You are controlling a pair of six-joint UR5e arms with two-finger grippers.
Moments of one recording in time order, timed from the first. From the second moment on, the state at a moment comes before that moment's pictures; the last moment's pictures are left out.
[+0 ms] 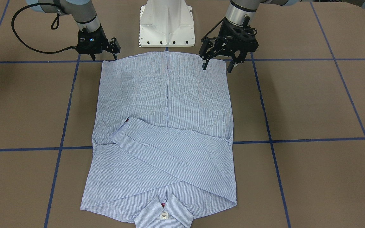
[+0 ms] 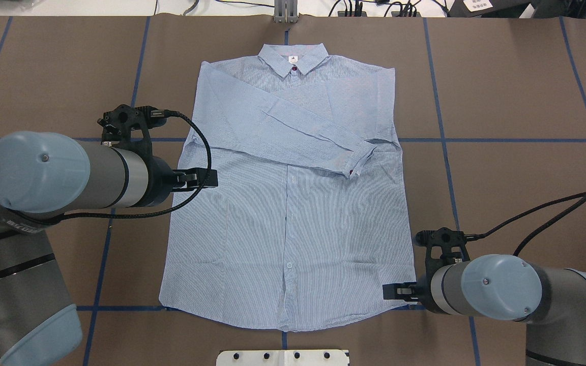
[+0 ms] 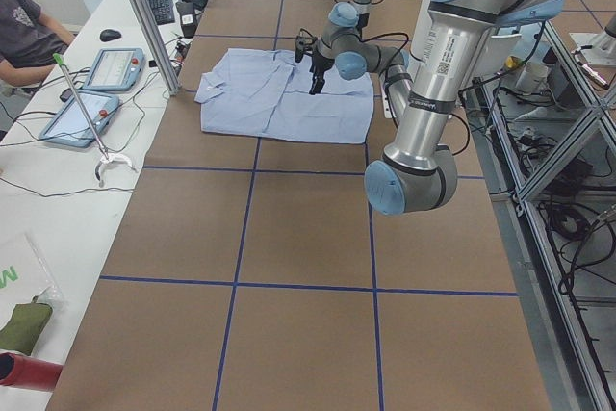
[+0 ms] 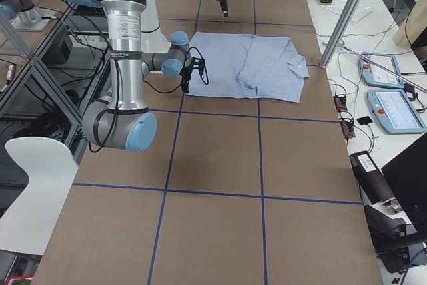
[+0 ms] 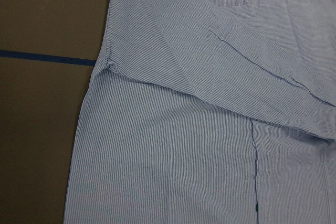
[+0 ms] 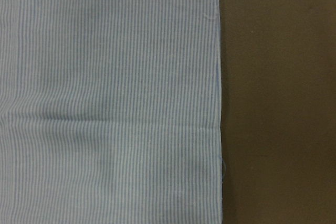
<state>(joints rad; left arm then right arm) -0.52 -1.95 -2.12 -1.70 -1.70 -1.32 0.23 -1.54 2.11 -1.33 1.70 1.43</state>
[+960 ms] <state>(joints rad) -0.52 -1.95 -2.13 -1.70 -1.70 -1.32 0.23 -1.54 2.07 -1.31 1.78 1.43</state>
